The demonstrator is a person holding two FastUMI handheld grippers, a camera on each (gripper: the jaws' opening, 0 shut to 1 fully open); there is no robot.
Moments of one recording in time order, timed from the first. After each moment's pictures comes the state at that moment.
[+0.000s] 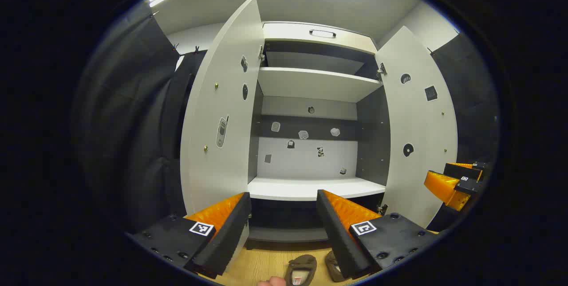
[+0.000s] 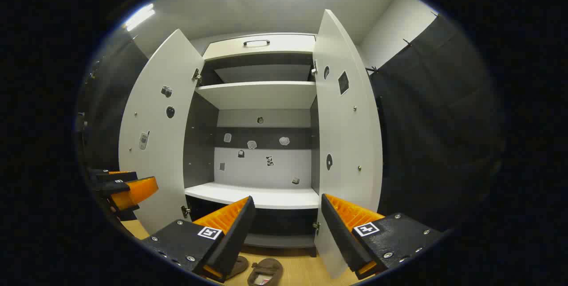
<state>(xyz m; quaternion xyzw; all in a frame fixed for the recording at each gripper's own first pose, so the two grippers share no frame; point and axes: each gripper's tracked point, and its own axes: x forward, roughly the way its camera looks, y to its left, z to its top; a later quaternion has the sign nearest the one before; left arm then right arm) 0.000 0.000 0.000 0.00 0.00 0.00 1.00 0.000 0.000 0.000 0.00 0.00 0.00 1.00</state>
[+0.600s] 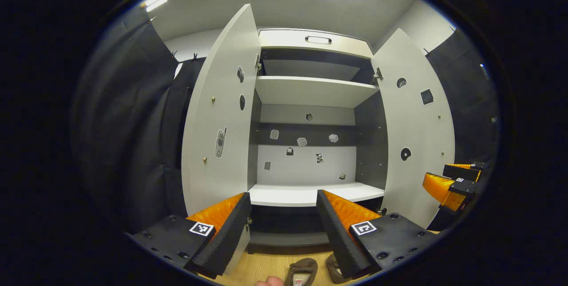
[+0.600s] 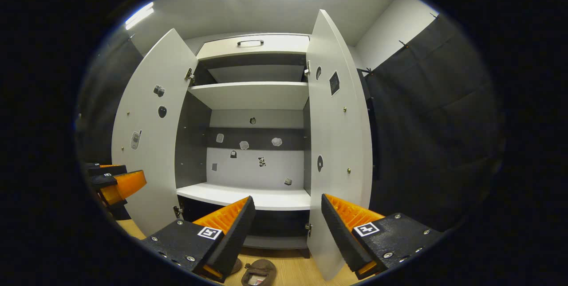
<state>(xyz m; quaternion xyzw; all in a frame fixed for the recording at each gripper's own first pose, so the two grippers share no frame) -0.003 -0.004 0.011 0.00 -0.02 0.00 1.00 0.004 -0.012 -0.001 0.00 0.00 -0.02 1.00</state>
